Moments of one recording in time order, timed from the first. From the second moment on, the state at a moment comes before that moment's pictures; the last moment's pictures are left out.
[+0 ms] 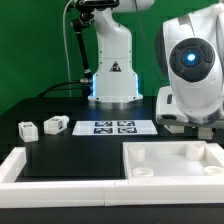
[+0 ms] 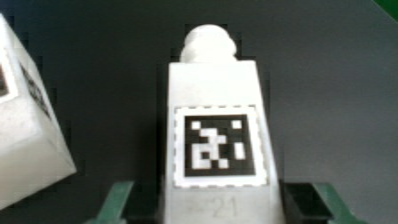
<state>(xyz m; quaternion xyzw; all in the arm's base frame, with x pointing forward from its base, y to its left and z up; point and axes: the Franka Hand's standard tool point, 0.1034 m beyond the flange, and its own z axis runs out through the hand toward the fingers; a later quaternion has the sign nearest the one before) 0.385 0.185 0.009 -0.89 0.17 0.41 0.11</state>
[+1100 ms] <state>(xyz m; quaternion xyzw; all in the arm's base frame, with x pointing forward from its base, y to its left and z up) 0.448 0.150 0.104 -0.93 0.14 0.33 0.12</state>
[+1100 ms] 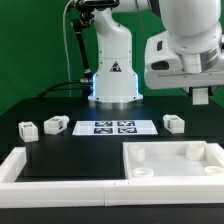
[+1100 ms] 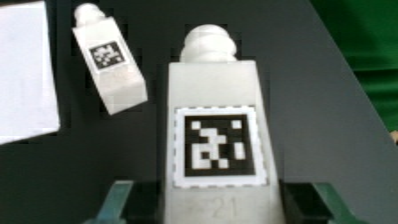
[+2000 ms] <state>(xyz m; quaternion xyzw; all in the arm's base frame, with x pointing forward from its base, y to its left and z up) 0.527 0.117 0.149 -0.99 0.10 -0.02 0.09</state>
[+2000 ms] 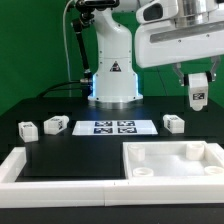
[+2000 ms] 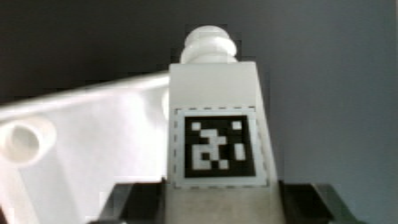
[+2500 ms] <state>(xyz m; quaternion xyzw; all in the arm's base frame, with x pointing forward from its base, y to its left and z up) 0.584 0.113 0.178 -0.97 0.07 -0.21 0.09</state>
